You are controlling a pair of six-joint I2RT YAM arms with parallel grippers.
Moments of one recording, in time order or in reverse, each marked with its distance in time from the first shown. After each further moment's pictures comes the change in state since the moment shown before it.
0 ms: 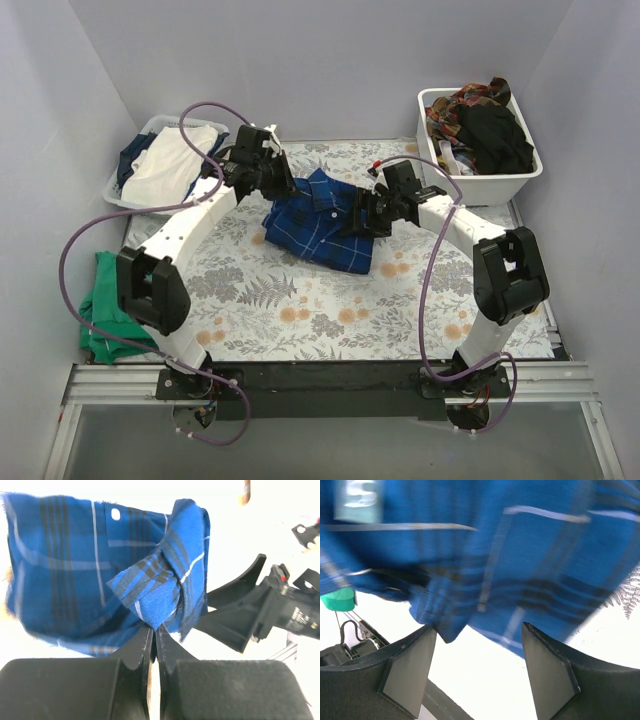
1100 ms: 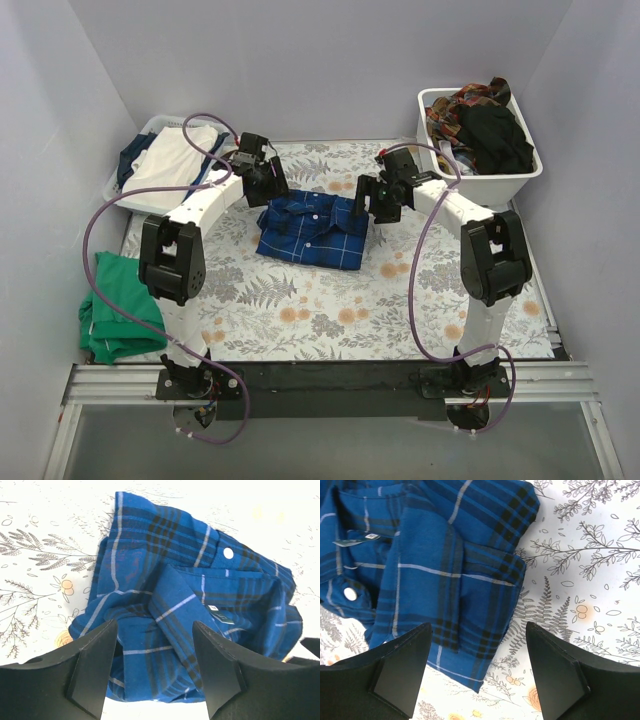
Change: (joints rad) left arm 0.097 0.206 -0.011 0.067 -0.233 -0.026; right arm -0.046 0.146 0.182 -0.069 0.204 -0.052
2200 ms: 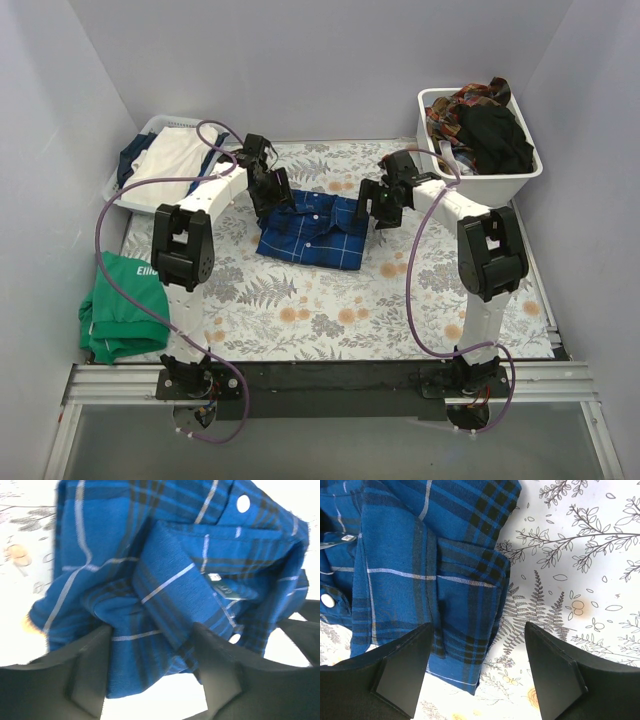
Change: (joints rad) left arm 0.018 0.141 0.152 -0.233 0.220 -0.001; right arm -0.015 0.050 0.000 -0.025 -0.010 0.035
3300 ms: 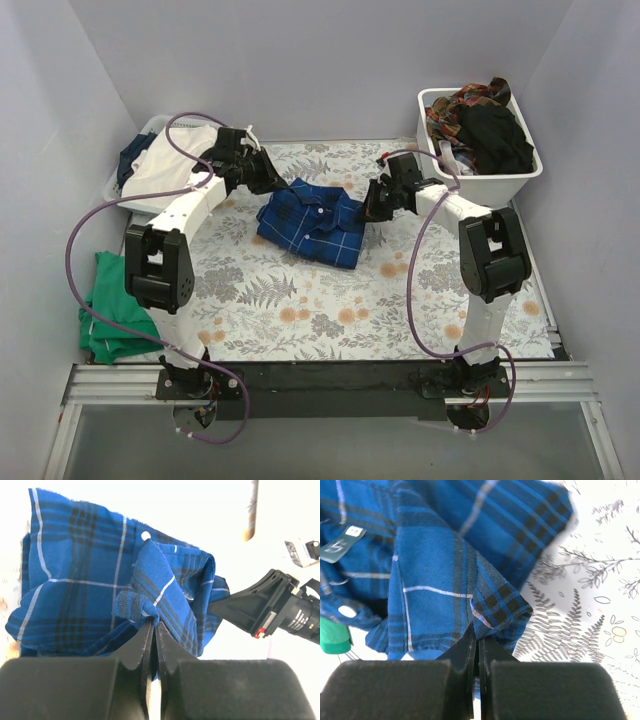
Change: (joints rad) left arm 0.060 -0.223 -0.200 0.361 0.172 -0.015; right arm -0.019 -0.005 -0.070 0.176 -0.161 0.045
